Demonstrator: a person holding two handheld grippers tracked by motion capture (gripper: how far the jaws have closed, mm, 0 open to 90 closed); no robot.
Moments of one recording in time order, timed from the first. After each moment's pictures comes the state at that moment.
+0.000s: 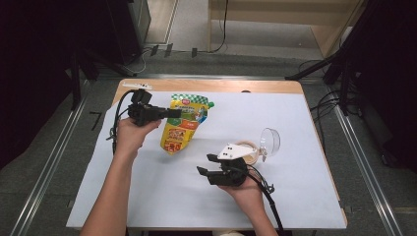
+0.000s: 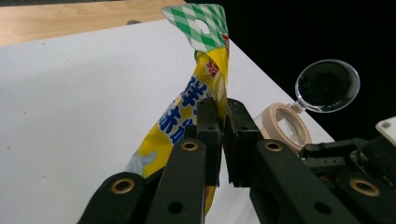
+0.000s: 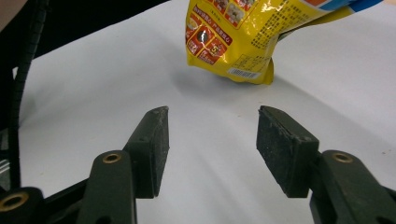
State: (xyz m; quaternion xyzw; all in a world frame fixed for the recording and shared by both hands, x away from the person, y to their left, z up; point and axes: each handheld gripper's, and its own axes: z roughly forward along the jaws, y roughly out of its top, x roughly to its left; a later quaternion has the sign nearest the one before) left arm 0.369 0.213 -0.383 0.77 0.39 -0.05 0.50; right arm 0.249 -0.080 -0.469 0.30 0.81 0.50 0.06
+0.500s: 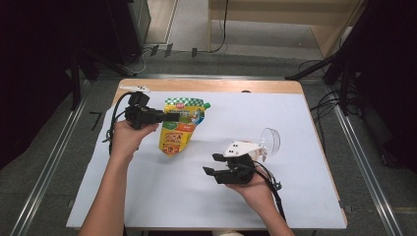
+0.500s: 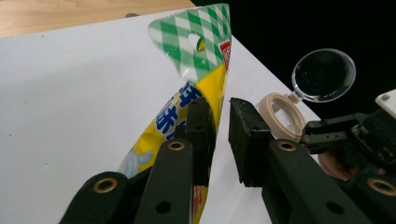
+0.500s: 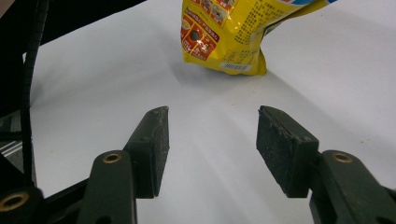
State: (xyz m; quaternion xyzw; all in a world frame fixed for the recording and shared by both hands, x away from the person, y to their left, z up) left arm 0.360 0.216 -0.380 0.78 0.39 -0.05 0.49; right arm 0.252 -0.096 -0.457 0.28 0.83 0.48 0.05
